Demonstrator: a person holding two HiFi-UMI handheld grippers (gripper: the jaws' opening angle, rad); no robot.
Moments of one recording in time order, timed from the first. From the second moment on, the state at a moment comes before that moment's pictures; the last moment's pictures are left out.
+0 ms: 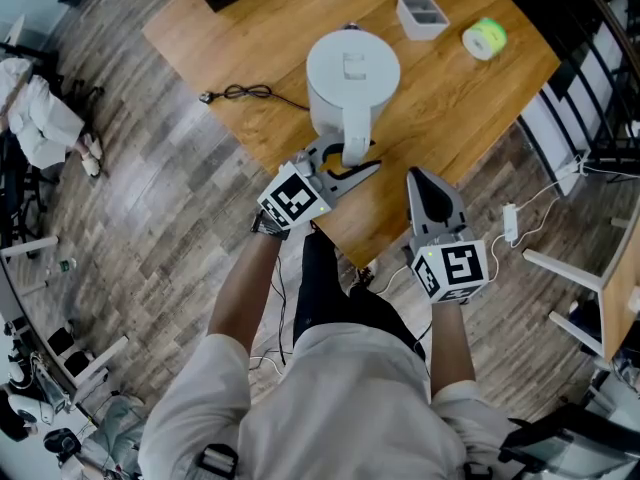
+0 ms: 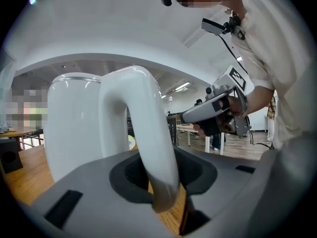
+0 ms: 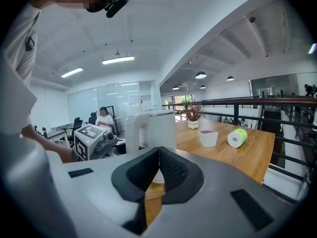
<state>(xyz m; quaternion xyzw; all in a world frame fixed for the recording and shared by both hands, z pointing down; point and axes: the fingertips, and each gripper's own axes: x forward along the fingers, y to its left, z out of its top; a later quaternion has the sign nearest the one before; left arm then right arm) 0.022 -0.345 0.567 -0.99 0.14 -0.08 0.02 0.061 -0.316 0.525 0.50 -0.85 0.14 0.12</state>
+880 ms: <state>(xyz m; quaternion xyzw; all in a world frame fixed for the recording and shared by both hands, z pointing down) 0.013 -0.346 0.540 -0.99 0.15 -0.06 0.03 0.067 -0.317 0.517 0.50 -0.85 0.13 0.12</state>
